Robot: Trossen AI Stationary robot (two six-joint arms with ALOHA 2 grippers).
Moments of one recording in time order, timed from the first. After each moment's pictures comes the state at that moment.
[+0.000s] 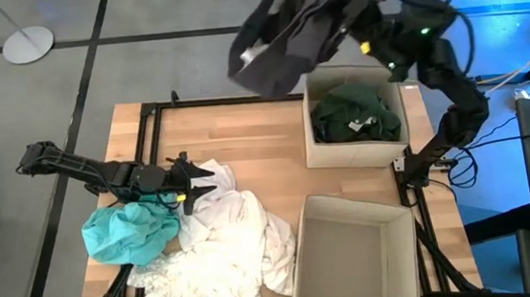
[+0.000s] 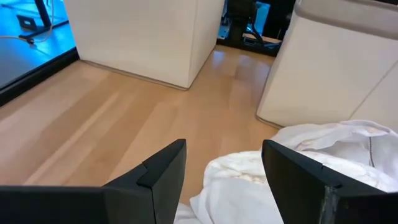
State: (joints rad) left arm -0.26 0.62 0.36 -0.09 -0.41 -0.29; right arm -0.22 1.60 2.35 -0.56 0.67 -0.63
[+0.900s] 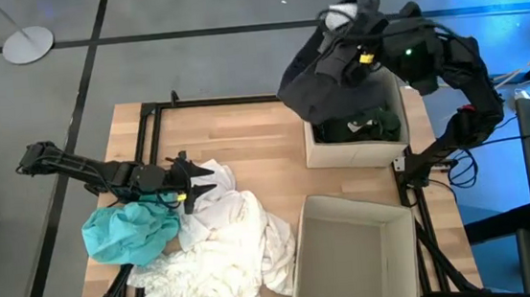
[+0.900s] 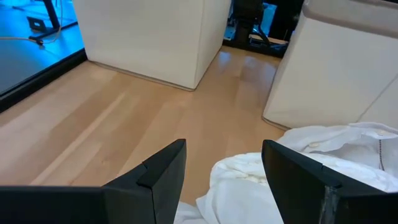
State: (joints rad) left arm -0.26 0.62 0.36 -0.09 -0.43 -0.29; right arm -0.22 1.52 2.34 -1.30 0.90 -0.16
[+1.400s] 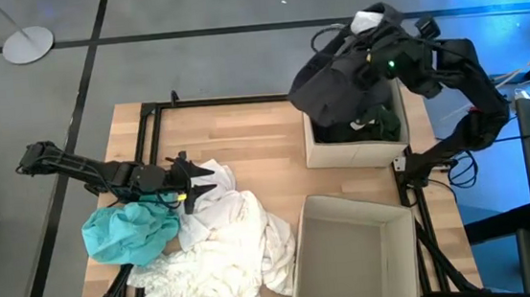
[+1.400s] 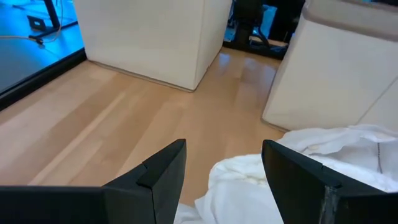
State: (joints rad) left arm -0.26 0.63 0.36 -0.08 -0.44 -0.30; right arm -0.30 1.43 2.15 -1.57 1.02 0.11
